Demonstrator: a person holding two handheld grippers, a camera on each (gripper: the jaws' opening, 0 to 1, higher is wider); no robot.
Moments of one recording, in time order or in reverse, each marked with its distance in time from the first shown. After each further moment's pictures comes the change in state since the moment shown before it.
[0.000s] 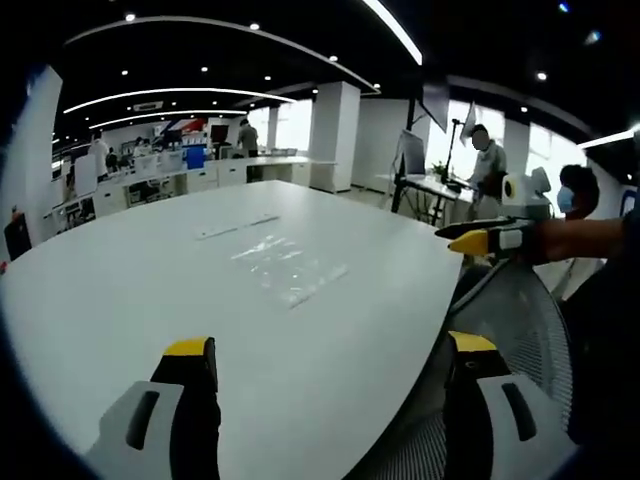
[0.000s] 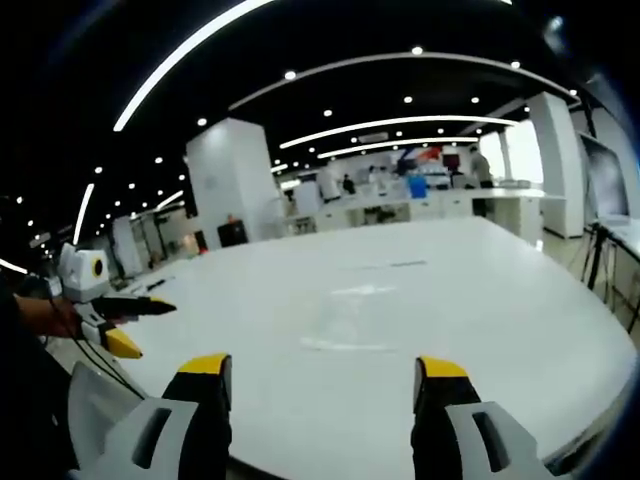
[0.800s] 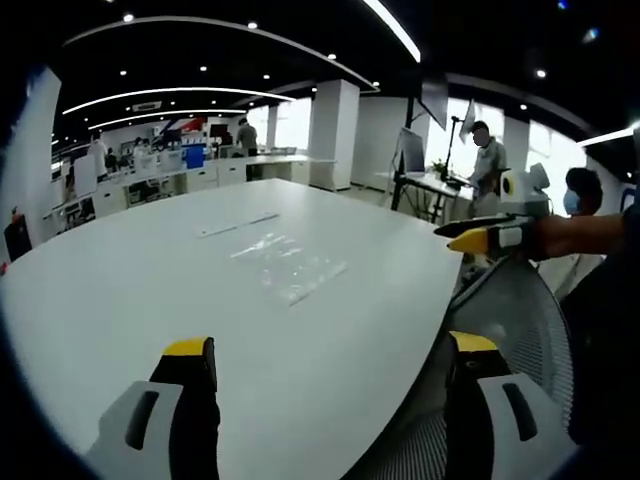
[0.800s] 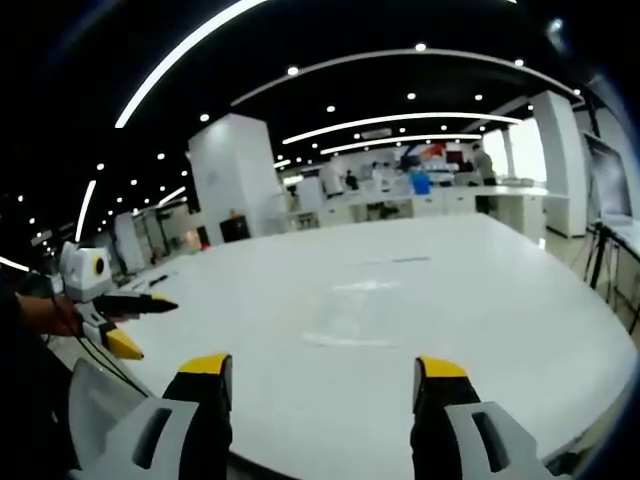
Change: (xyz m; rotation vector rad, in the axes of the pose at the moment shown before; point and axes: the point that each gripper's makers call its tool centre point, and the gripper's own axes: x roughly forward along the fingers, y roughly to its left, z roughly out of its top) left arm -0.001 0.000 -0.002 0.002 -0.001 0.002; right arm 0.001 0.002 -0.004 -0.003 0.019 0.009
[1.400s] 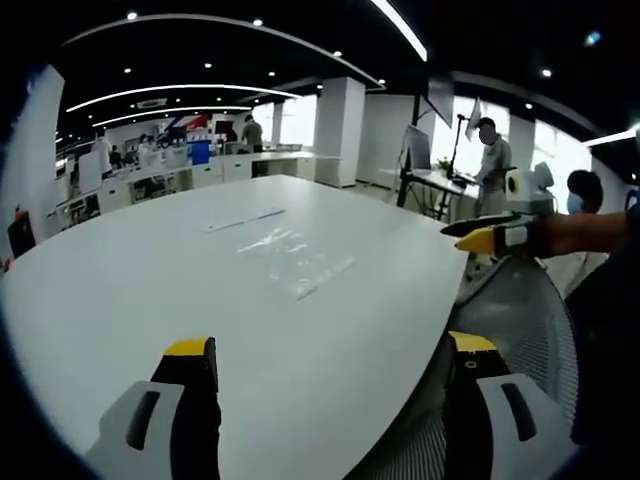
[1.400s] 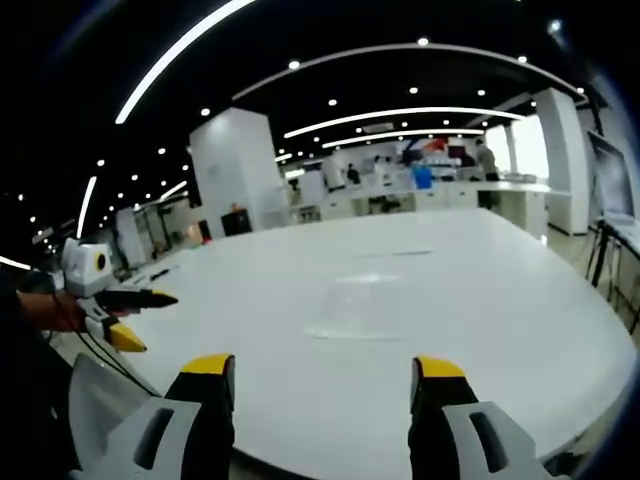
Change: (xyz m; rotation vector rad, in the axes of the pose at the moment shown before) left arm -0.003 0.010 -0.006 -0.005 0.019 0.024; right arm 0.001 0.001 -0.005 -0.002 0.029 0.008
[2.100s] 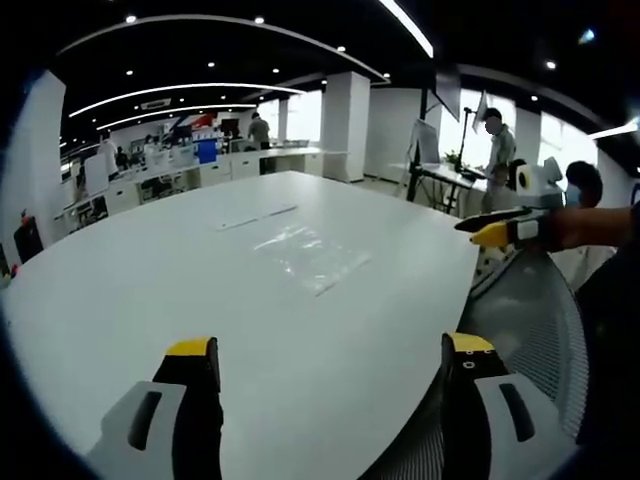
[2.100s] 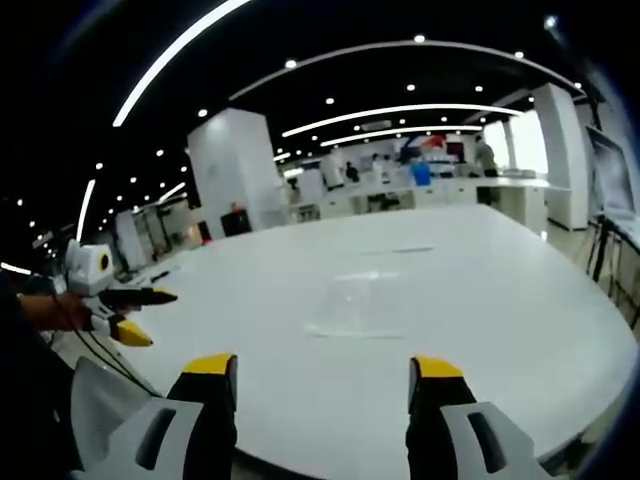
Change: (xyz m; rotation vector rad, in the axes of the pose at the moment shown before) left arm -0.004 0.019 -0.001 0.015 0.021 0.043; right arm 0.001 0.001 -0.002 0.013 0.012 0.005
